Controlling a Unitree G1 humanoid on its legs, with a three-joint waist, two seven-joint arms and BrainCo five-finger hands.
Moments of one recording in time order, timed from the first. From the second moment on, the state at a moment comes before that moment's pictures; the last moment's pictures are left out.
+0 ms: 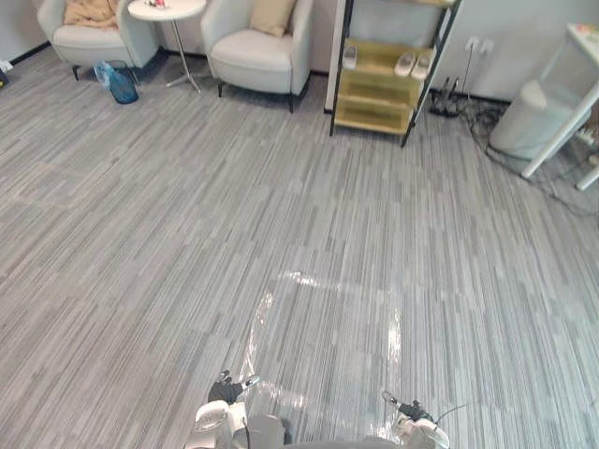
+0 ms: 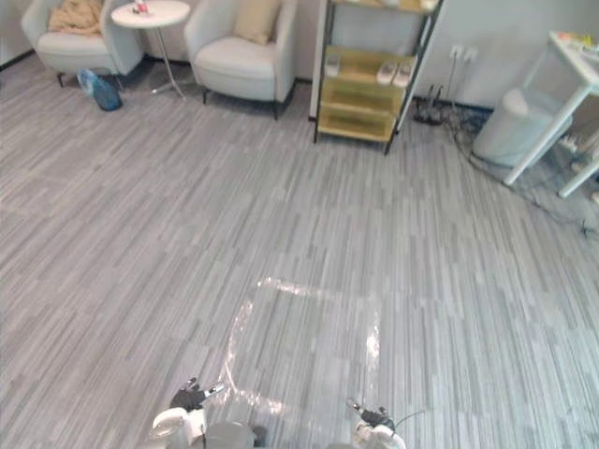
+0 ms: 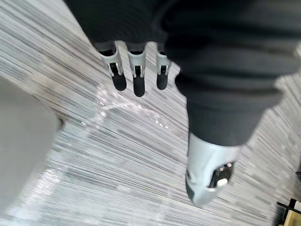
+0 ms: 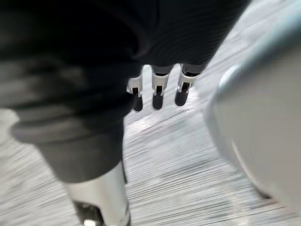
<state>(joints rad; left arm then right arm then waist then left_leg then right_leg) 0.03 0.01 0.14 0.96 -0.11 -0.01 0.10 0.03 0.04 -0.45 1.00 0.19 0.01 -0.13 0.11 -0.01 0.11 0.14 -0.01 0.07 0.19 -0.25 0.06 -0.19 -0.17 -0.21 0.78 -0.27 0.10</state>
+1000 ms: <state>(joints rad) 0.02 0.02 0.13 0.97 -0.12 -0.01 0.08 0.06 0.02 -0.47 1.04 0.16 0.02 -0.13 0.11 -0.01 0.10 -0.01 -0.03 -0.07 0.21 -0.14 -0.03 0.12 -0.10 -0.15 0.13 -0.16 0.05</state>
